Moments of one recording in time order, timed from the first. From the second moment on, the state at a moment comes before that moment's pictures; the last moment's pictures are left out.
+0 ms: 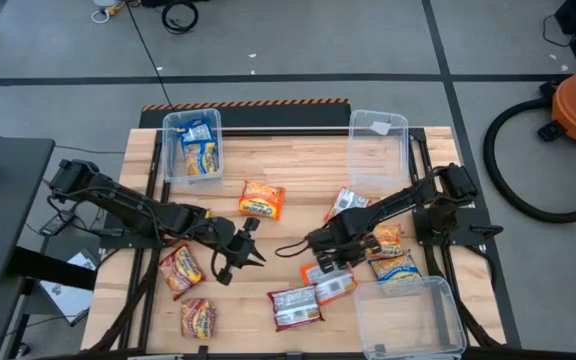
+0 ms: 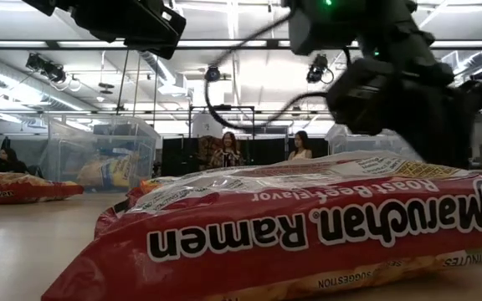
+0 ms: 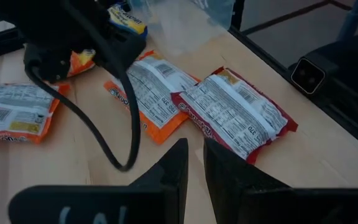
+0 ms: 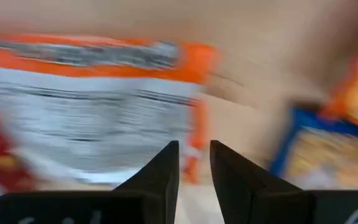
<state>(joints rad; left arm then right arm) -0.31 1.32 0.75 0.06 0.04 0.17 0.24 1.84 1.19 -0.97 -0.39 1.47</state>
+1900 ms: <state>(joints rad) -0.38 1.32 0.74 0.04 0.03 0.12 0.24 1.94 1.29 -1.24 -0.21 1.36</state>
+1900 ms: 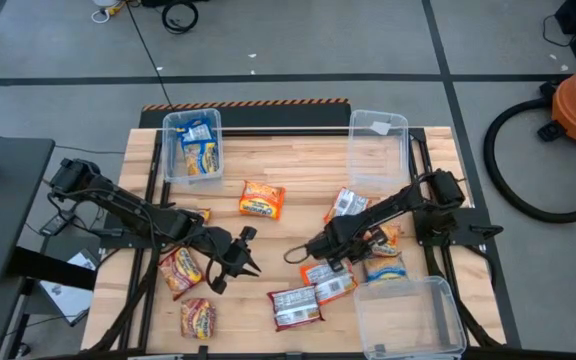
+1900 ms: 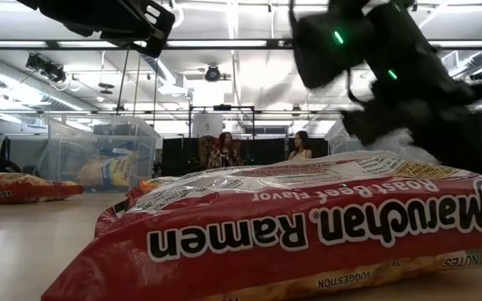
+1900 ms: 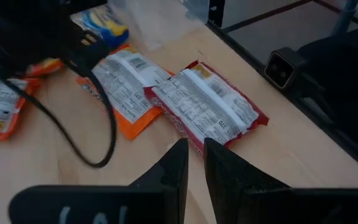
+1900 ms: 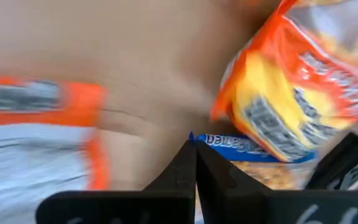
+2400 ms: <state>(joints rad) -0.38 1.28 0.74 -0.17 -0.11 0.11 0.16 1.93 1.71 -1.27 0.22 1.14</state>
